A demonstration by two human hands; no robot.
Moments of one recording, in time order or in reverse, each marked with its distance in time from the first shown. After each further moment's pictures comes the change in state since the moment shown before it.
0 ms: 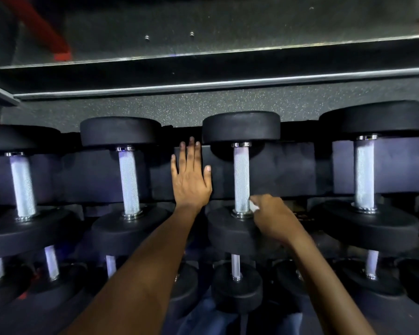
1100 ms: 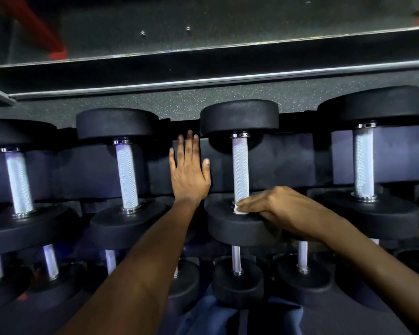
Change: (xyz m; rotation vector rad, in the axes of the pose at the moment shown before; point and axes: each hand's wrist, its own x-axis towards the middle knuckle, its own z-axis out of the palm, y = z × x) left_hand -0.001 -0.001 0.001 -0.015 0.004 0.000; right_hand -0.018 0.017 -0.028 -0.165 -0.109 -0.716
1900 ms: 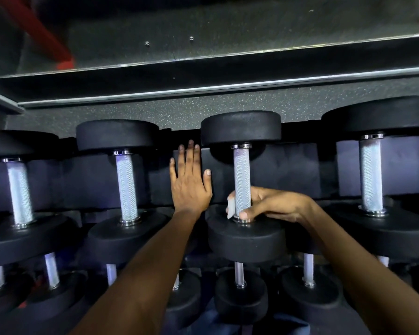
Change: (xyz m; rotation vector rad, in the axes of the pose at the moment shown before) left_hand -0.001 0.001 0.000 0.022 0.016 0.007; right_hand 0.040 0.041 0.014 1.186 -0.291 0.328
